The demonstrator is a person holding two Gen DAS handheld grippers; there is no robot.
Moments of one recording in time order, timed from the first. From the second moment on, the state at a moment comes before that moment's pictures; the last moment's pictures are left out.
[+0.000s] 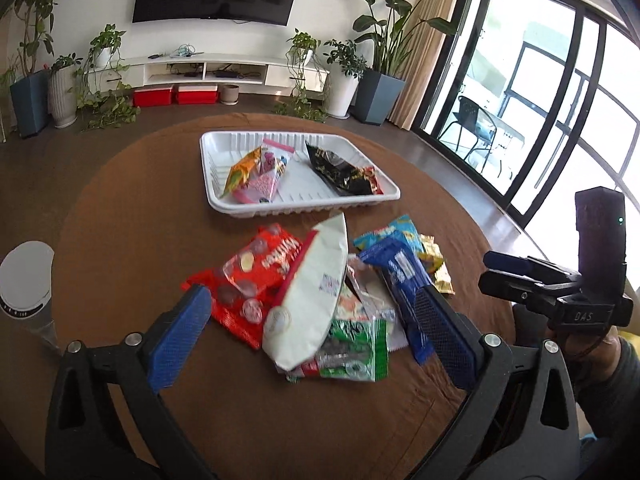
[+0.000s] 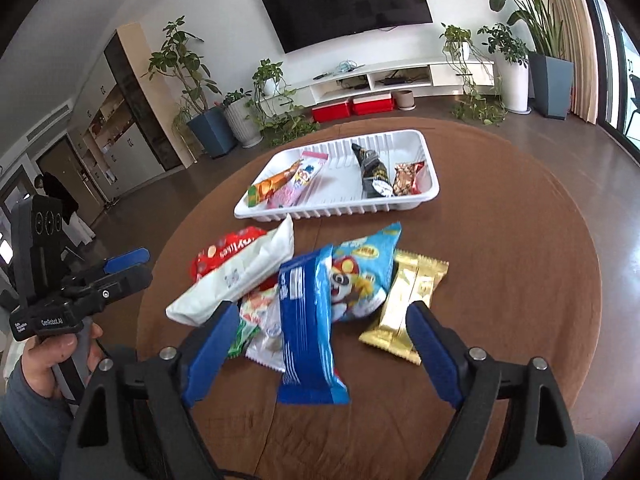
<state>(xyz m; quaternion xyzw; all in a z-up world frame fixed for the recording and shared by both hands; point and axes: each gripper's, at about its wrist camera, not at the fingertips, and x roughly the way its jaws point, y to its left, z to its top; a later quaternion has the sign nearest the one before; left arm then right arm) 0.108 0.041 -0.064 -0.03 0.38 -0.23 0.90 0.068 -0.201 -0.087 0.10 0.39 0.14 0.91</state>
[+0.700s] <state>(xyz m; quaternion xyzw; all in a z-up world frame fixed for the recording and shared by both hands) 0.076 0.031 -0.081 -0.05 0.40 -0.22 0.89 0.087 -0.158 -0.120 0.04 0.44 0.13 0.89</state>
